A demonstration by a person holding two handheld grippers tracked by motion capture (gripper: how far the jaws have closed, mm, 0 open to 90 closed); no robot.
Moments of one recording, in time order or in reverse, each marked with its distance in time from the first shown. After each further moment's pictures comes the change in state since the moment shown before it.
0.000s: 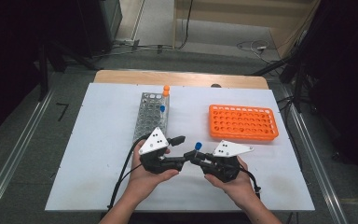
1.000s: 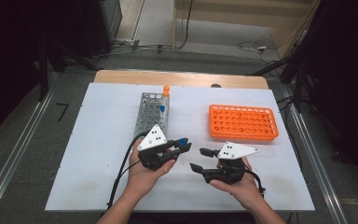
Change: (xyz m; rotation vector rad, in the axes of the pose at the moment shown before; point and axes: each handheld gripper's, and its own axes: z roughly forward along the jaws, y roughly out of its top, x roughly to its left) left arm 0.018 0.003 -0.006 0.009 0.038 -0.001; right arm -0.007 -0.003 -0.018 -0.002 0.007 -0.027
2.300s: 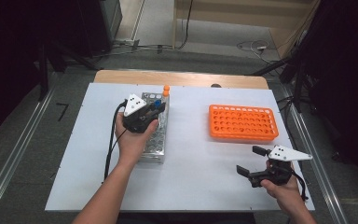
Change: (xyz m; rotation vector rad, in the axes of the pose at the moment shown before) left arm 0.087 0.019 0.007 -0.084 0.367 -0.032; right arm -0.067 -0.057 -0.083 -0.026 -0.154 0.113
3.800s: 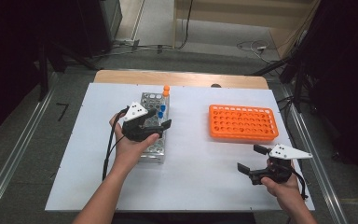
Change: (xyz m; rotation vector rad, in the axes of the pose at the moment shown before) left arm -0.005 -0.010 -0.020 0.102 -0.125 -0.019; right arm -0.007 -0.001 0.003 0.000 -0.020 0.012
